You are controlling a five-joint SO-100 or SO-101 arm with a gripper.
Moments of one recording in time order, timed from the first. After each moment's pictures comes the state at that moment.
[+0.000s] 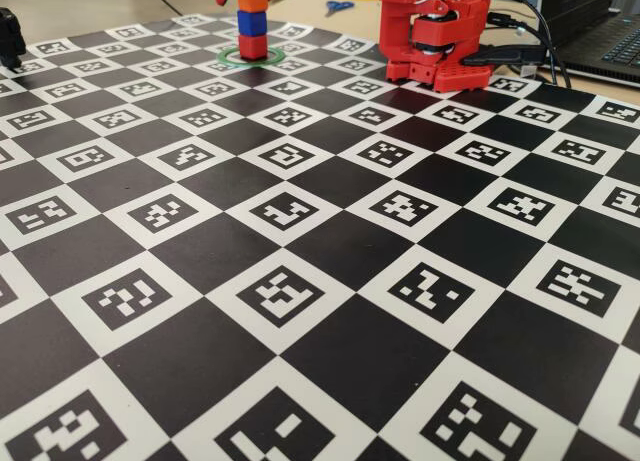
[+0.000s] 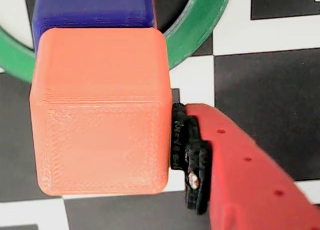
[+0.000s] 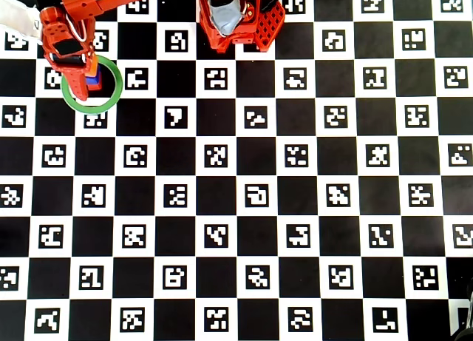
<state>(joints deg) 75.1 86.0 90.8 84.7 -70.2</state>
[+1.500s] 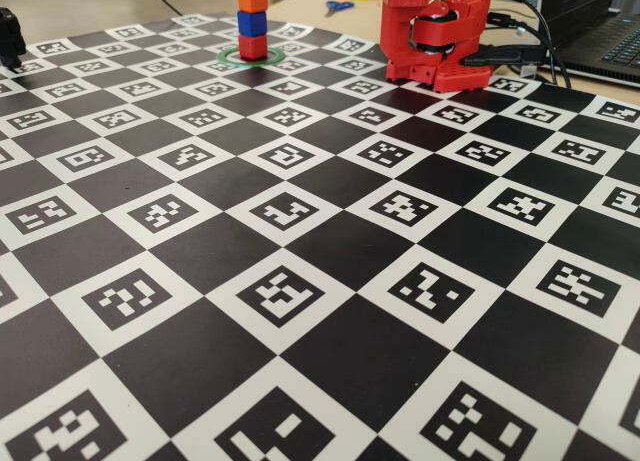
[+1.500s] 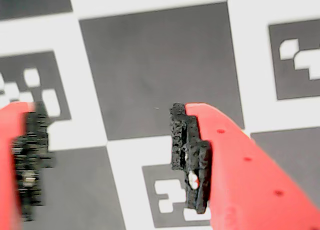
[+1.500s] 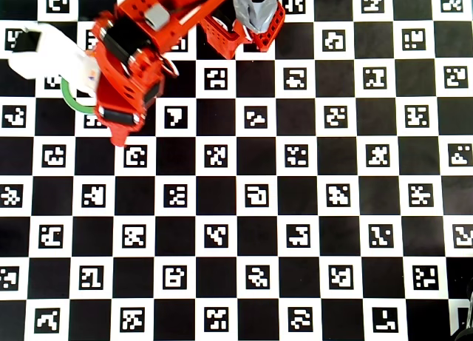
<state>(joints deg) 38.5 102.0 98.9 81.3 -28.3</state>
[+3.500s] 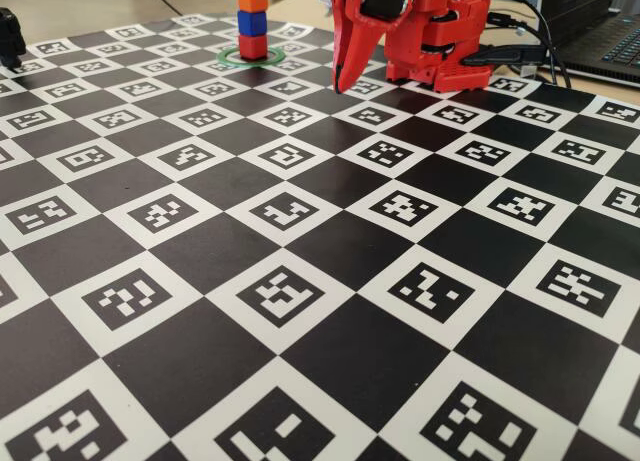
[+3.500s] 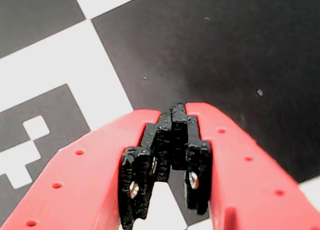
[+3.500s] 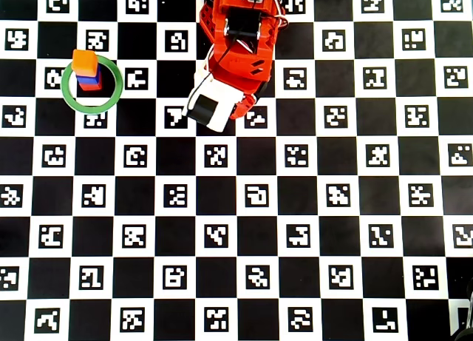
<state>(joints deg) 7.5 169.6 174.0 62.8 -74.5</state>
